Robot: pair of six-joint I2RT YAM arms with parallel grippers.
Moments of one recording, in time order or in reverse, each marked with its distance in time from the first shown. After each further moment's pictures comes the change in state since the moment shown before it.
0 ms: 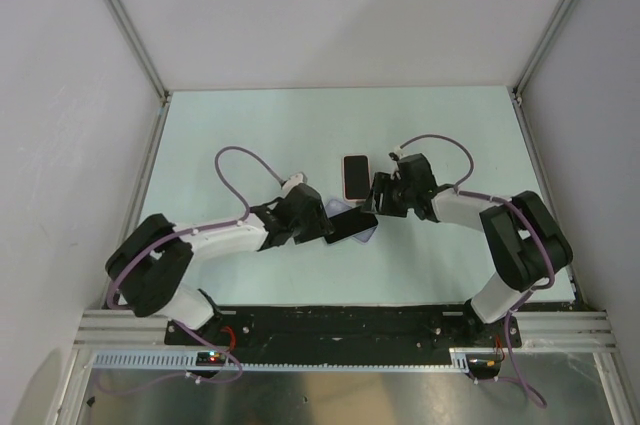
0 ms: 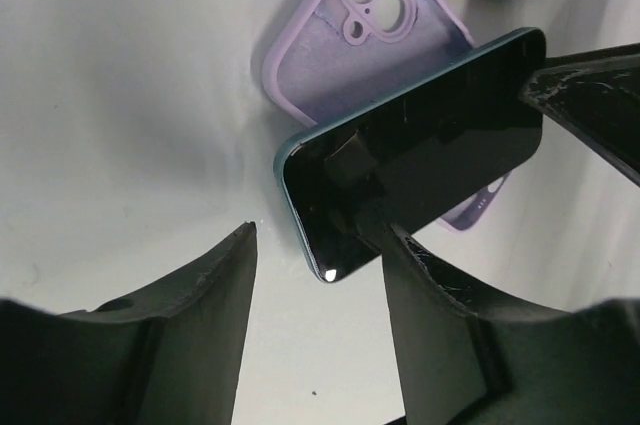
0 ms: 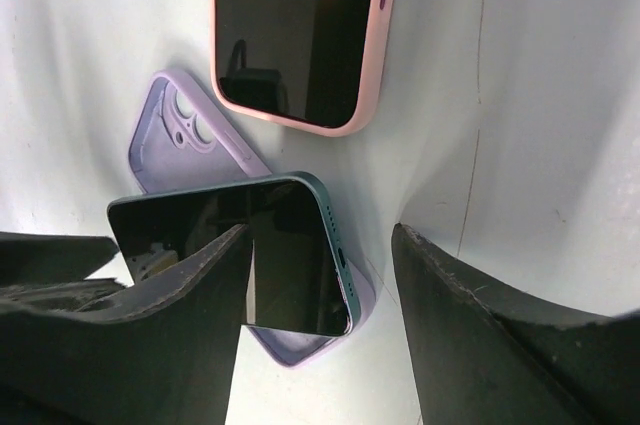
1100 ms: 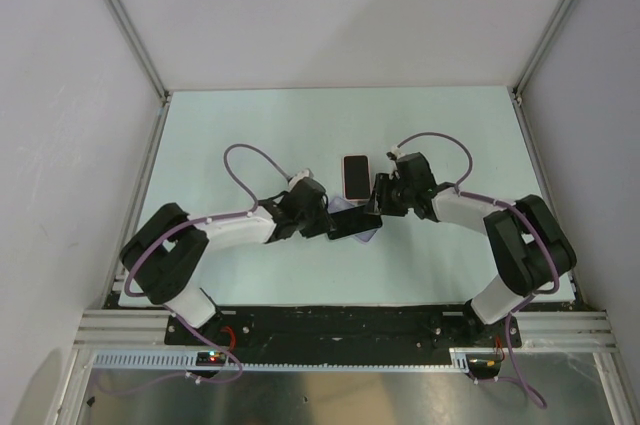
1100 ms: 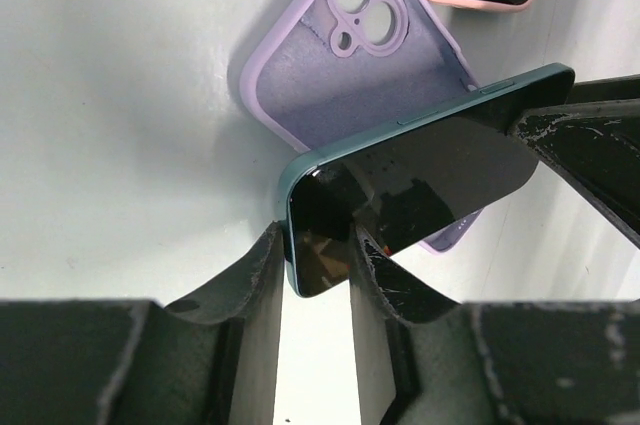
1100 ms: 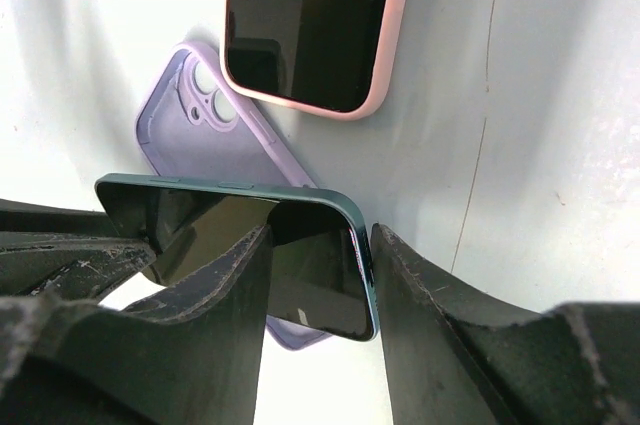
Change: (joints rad) left arm 0.021 0.114 0.043 0.074 0.079 -0.013; right arm 0.024 -0.022 0.018 -0.050 0.014 -0.040
